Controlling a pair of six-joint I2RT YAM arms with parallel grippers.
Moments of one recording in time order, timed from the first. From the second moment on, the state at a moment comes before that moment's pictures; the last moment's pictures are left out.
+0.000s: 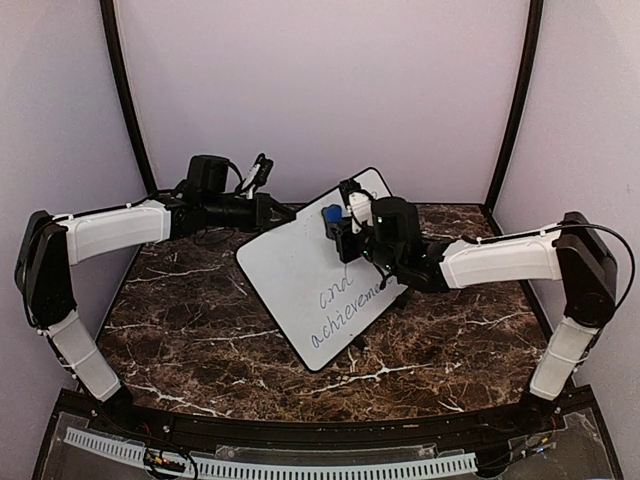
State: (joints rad) left arm -0.53 1.67 1.27 -0.05 0.58 -0.43; right arm 0.87 1.75 1.12 0.39 0.25 0.08
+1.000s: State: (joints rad) left arm -0.53 1.67 1.28 -0.05 0.58 -0.42; right arm 1.17 1.71 0.82 0.49 0.47 0.27
